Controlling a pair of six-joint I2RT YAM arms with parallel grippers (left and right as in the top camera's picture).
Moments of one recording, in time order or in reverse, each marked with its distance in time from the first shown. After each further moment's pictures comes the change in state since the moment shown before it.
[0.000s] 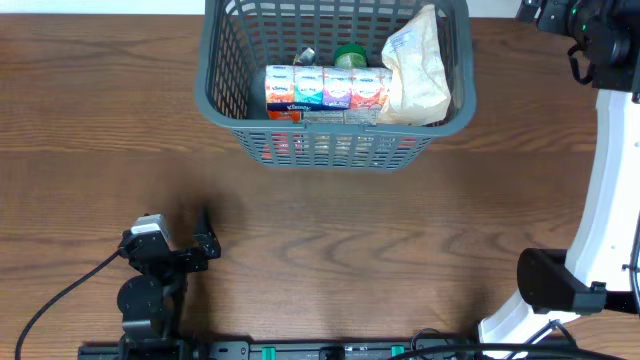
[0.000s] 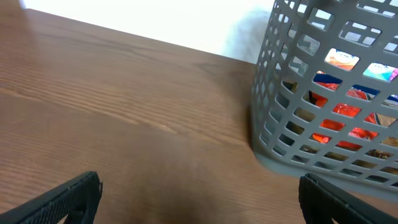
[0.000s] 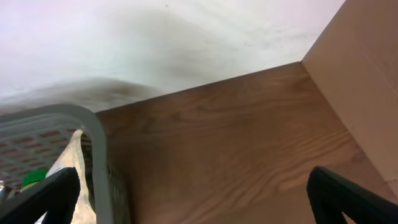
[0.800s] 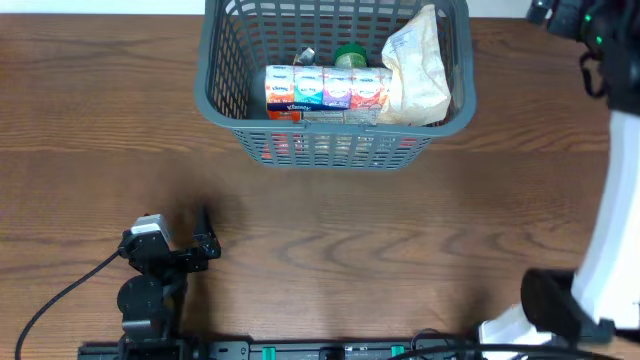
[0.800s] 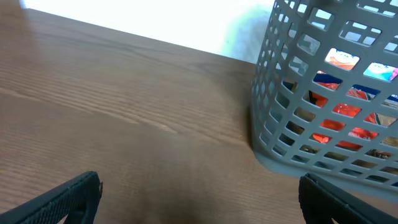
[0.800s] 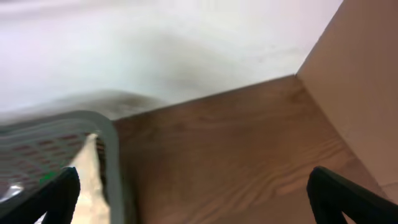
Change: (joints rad) left arm 0.000 0.000 0.000 0.000 0.000 0.000; right arm 0.011 -0.106 -0.014 -0.001 0.000 0.000
